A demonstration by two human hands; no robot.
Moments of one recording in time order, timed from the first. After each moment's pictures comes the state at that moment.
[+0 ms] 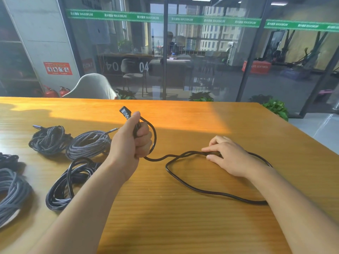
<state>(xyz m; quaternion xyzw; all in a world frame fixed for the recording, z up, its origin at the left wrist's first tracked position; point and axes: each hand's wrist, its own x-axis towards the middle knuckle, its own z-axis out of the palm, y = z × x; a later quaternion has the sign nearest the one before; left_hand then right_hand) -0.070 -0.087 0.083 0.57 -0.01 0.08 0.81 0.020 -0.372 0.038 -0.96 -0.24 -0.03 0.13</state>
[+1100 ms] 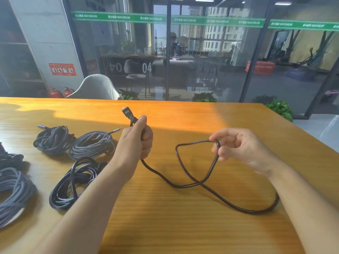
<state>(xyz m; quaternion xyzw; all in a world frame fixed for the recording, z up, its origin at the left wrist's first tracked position) -0.065 -0.083 0.074 0.68 0.01 0.12 0.72 -0.010 -0.378 0.079 -0.76 -0.28 0.06 0.59</state>
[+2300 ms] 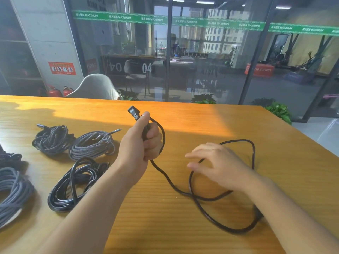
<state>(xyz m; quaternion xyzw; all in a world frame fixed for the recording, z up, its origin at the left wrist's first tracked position) -0.077 -0.099 0.088 0.57 -0.05 0.07 0.82 -0.025 -0.332 0.063 -0.92 -0.34 -0.03 0.16</state>
